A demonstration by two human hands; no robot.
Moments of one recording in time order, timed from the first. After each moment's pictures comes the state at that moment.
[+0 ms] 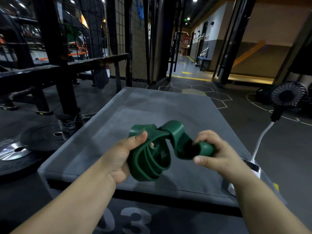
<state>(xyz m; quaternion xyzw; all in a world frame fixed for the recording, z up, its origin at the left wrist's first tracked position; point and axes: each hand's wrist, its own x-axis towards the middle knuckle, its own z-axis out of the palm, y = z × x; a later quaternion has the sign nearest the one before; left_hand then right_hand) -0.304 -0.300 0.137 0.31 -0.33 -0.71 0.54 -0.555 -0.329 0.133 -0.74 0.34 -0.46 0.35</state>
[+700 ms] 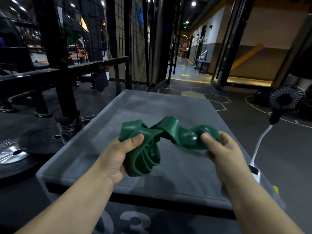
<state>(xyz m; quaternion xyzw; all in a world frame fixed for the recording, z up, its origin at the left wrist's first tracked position) -0.297 -0.302 0.136 0.33 -0.39 -0.63 0.59 -0.540 -0.328 0.142 -0.49 0.44 -0.60 0.45</state>
